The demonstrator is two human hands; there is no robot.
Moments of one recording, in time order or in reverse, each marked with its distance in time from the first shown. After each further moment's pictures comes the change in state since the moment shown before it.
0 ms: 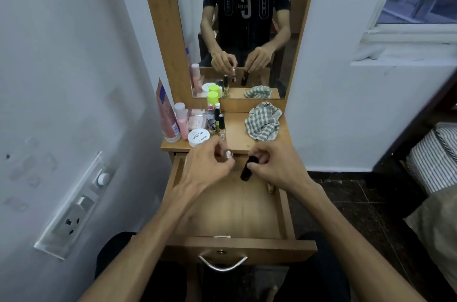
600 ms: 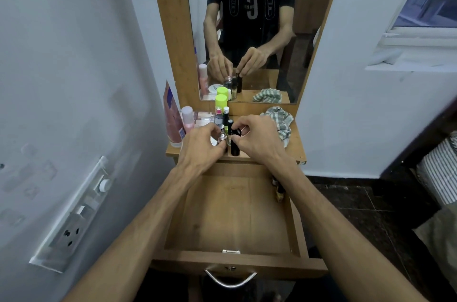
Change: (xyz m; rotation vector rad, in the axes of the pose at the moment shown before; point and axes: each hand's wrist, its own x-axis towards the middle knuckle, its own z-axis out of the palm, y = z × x) left_hand 0.062 -0.032 -0.013 0.117 0.069 0.002; right_hand 0.096 -0.035 0.033 -0.044 0.178 -0.104
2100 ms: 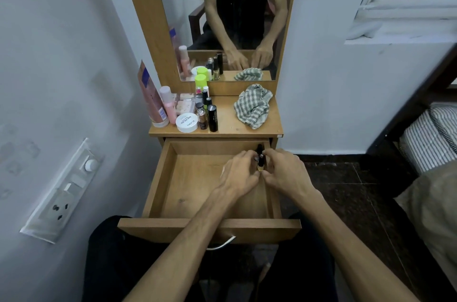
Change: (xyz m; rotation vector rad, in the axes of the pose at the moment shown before) left_hand -0.099 0.075 0.111 -0.005 -0.416 0.039; right_hand -0.145 0.083 -0.031 -0.230 -0.280 0.218
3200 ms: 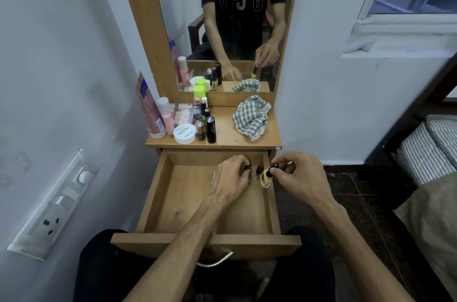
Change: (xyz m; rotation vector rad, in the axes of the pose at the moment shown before) left_hand 0.016 -0.021 -0.003 -0.063 0.219 0.045; right_hand -0.004 0.014 -0.037 0.308 0.195 0.087
